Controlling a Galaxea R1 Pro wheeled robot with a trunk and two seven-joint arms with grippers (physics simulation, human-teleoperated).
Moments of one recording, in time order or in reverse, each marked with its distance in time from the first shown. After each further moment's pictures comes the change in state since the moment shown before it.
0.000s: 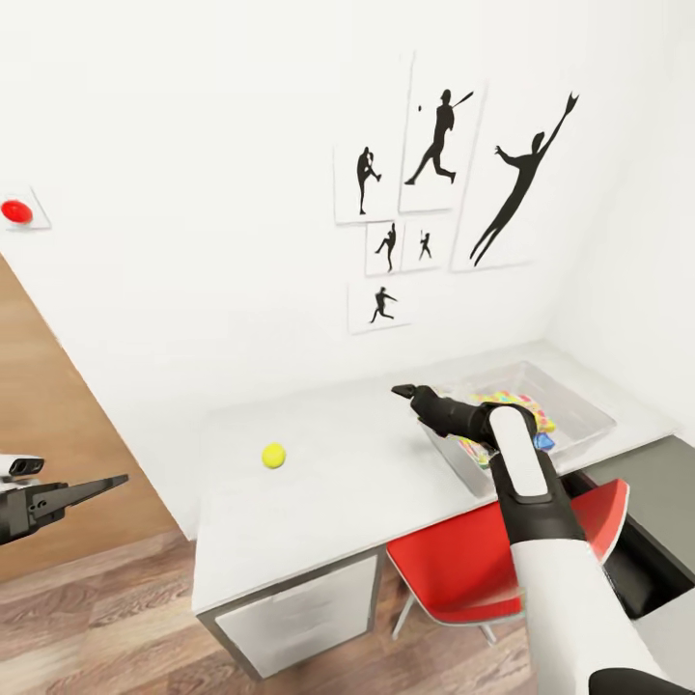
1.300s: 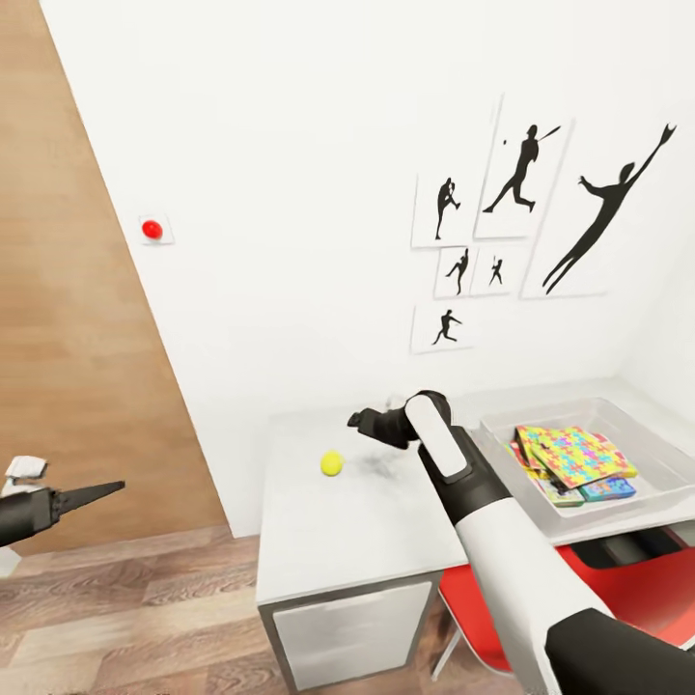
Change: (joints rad) left arm -0.006 -0.003 0.022 0.014 -0.113 -0.005 0.189; right arm -0.132 0.095 0.317 0.242 0.018 -0.015 -0.322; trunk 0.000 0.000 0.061
